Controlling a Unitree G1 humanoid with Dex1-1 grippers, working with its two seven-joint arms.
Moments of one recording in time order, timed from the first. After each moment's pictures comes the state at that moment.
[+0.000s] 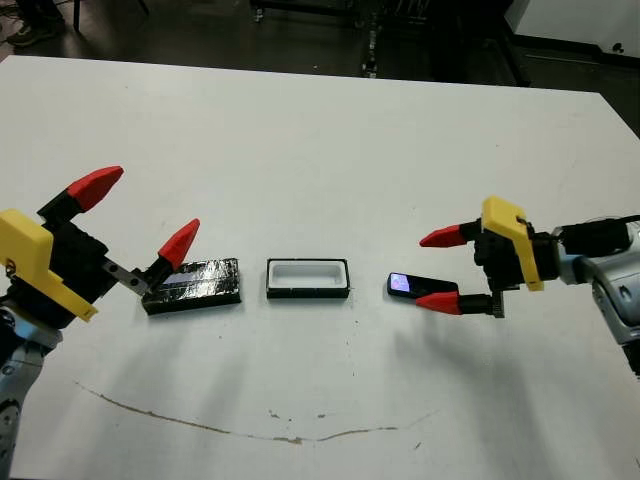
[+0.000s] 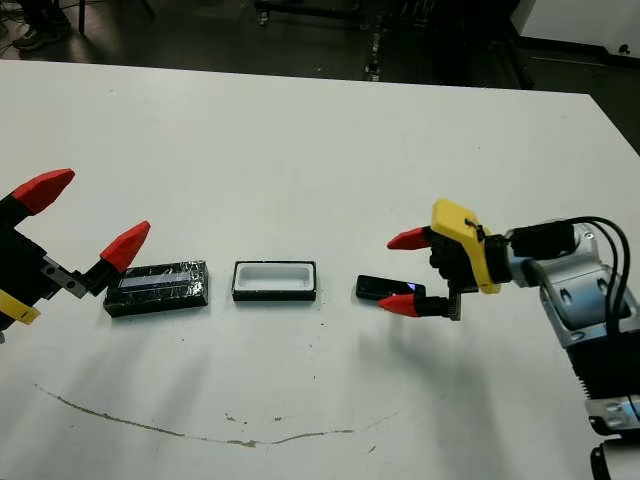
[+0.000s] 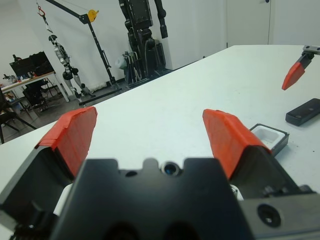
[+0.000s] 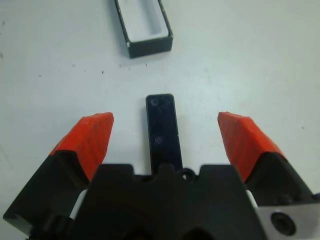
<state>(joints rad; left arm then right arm) 0.12 0.60 0.31 -0.52 -0.44 0.22 -0.51 -0.50 -0.78 0.25 0.16 0.17 0.35 1.28</state>
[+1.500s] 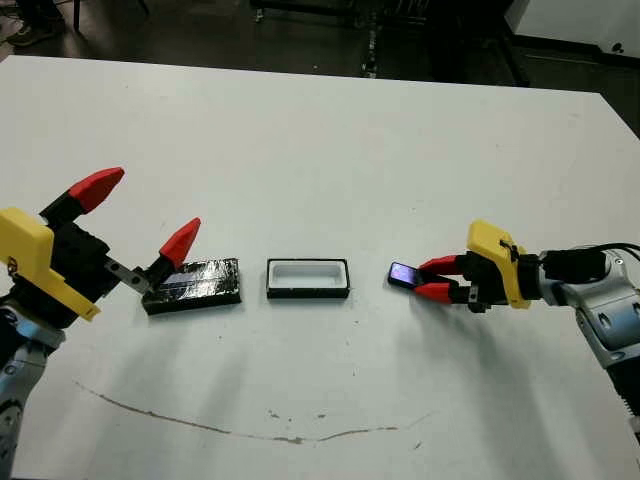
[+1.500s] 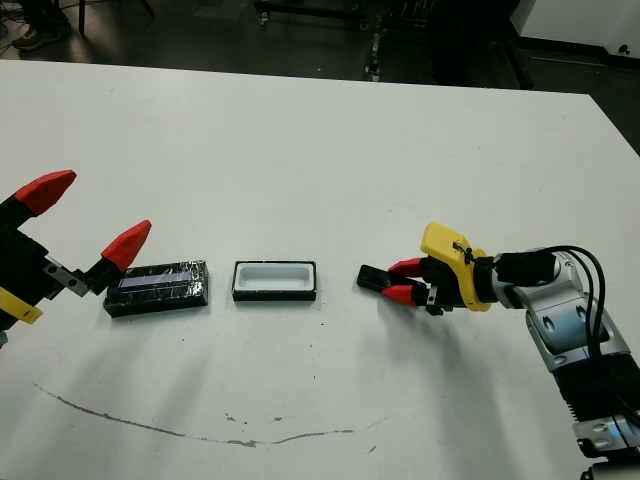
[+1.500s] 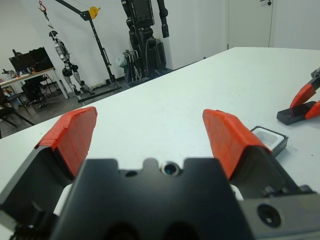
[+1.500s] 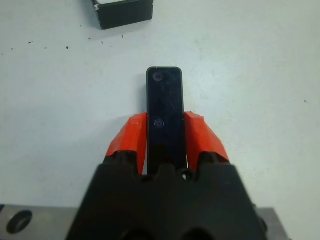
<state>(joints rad) 0.12 0.60 0.30 -0.54 -0.47 0.26 -0.47 -0.42 -0.74 0.25 0.19 0.11 0.27 1.15</state>
